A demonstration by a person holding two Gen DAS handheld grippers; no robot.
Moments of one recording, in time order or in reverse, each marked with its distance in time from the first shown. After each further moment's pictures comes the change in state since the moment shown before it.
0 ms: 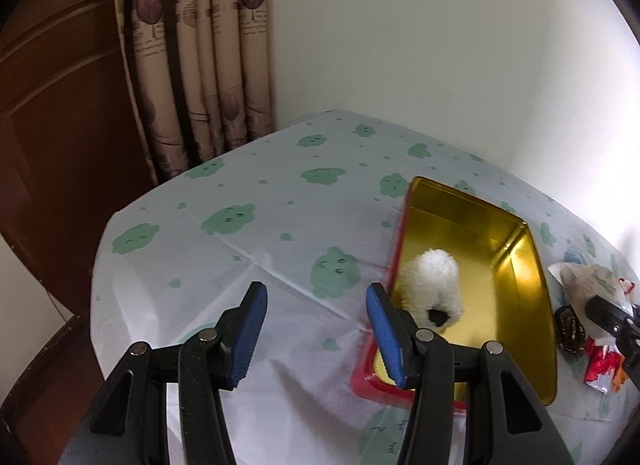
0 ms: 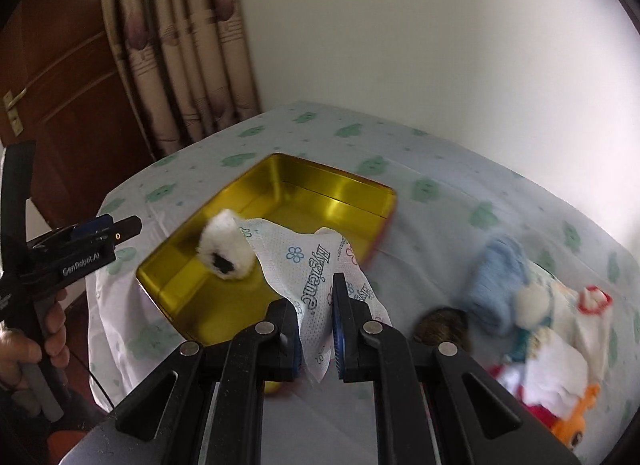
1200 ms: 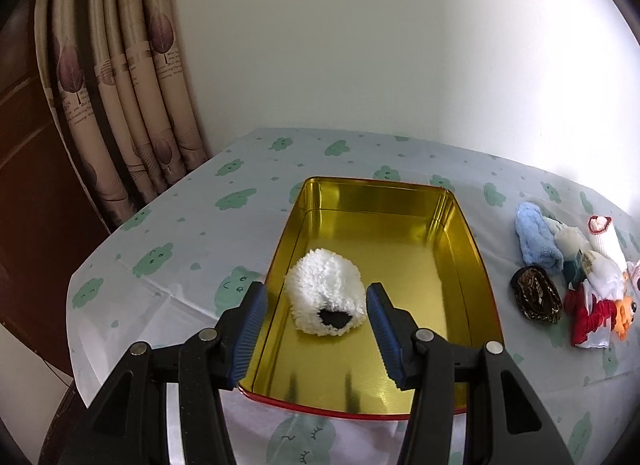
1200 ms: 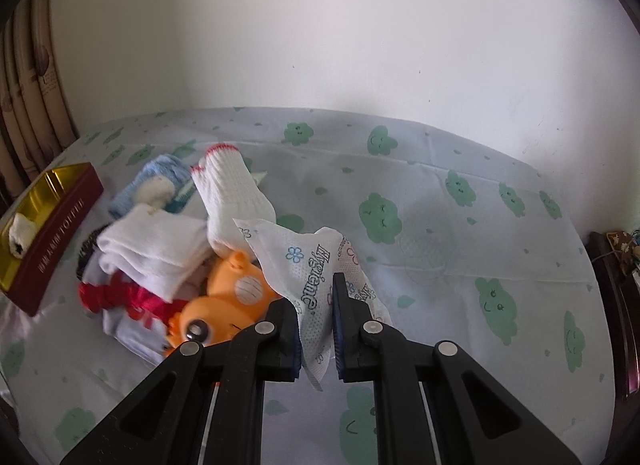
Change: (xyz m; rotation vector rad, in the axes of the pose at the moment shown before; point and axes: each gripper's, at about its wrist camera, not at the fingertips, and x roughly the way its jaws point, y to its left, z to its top) left arm -0.006 -0.089 -0.010 0.243 -0.060 -0.096; right arm -0.102 -0.235 -0.136 0.355 0.000 -0.465
